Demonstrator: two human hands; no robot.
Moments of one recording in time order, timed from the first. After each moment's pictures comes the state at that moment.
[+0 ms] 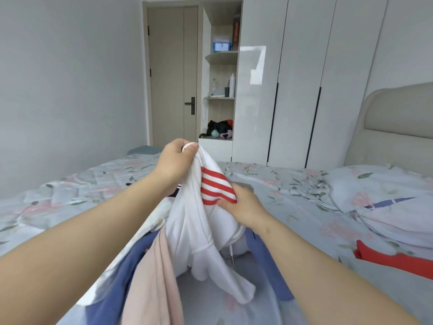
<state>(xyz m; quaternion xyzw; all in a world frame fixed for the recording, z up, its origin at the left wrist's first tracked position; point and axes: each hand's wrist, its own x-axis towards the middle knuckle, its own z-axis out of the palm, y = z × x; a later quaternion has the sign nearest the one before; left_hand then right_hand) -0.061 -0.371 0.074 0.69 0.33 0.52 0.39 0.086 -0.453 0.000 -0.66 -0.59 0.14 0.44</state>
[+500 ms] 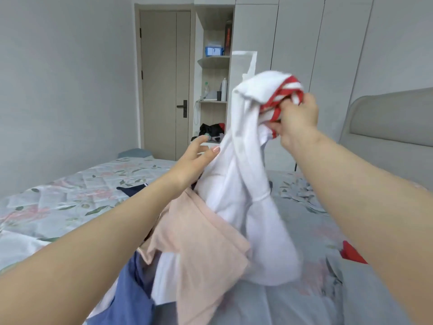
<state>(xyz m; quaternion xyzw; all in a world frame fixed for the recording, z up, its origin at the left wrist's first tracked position) -0.046 -0.398 0.080 0.75 0.21 0.41 0.47 0.120 -0.484 0.167 -0.49 -0.30 0.05 0.82</state>
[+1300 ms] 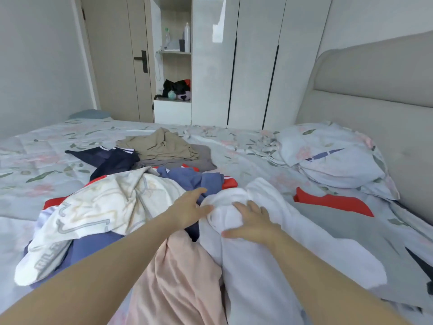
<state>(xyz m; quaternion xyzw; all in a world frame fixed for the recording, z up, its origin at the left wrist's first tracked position) 0.032 -0.438 -0.093 0.88 0.33 0.12 0.33 0.167 -0.573 -0.102 -0.87 -0.42 0.22 0.14</state>
